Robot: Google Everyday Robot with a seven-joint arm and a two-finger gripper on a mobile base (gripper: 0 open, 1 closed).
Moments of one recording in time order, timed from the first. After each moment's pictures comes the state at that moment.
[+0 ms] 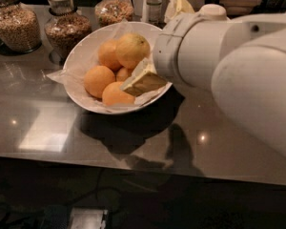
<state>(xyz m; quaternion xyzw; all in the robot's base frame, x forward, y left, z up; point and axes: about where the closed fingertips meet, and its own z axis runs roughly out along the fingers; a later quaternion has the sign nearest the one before) 0.500 -0.009 1.026 -0.50 0.64 -0.10 0.57</state>
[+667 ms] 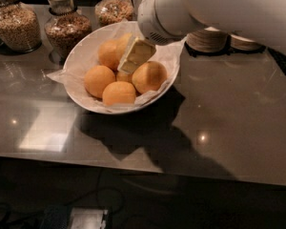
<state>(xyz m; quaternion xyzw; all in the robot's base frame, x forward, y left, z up) 0.574 0.014 1.016 -0.58 0.66 -0.07 0.48</state>
